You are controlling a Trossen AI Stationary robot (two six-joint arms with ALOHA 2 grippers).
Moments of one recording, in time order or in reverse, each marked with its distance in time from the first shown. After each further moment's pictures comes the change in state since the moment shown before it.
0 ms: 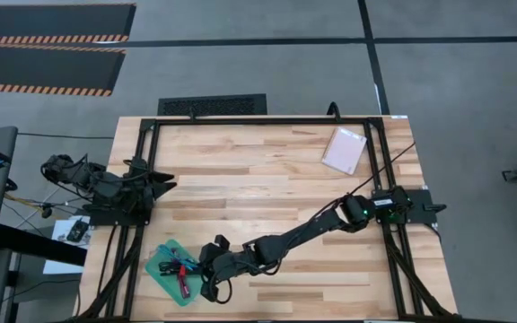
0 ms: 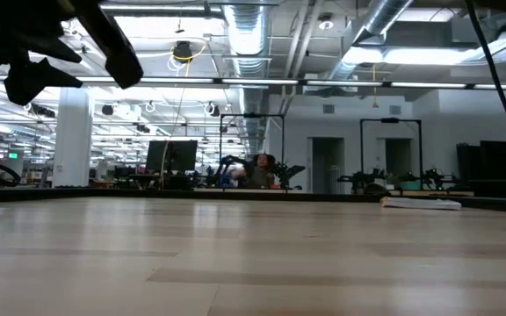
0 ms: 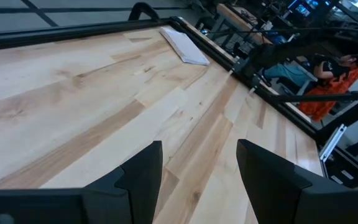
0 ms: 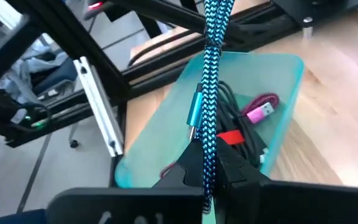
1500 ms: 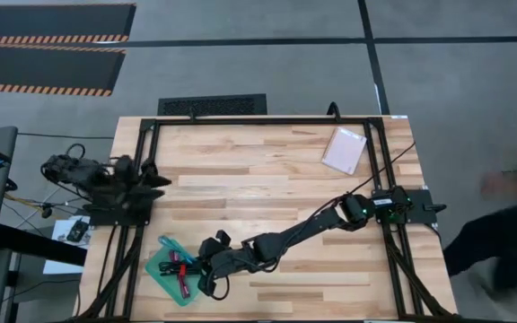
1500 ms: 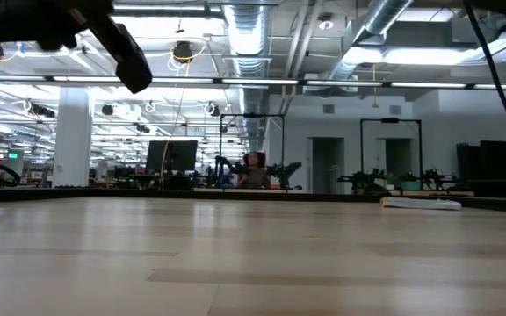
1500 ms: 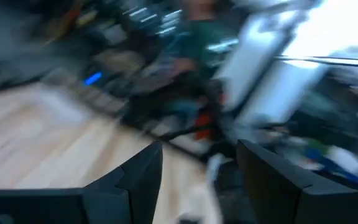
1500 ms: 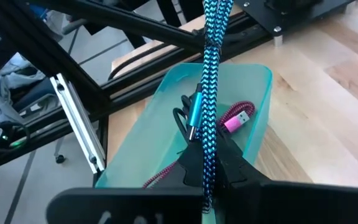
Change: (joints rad) left arm 0.000 0.000 0.000 0.550 0.316 0.349; right arm -0.021 -0.001 0.009 -0.020 0.067 0.034
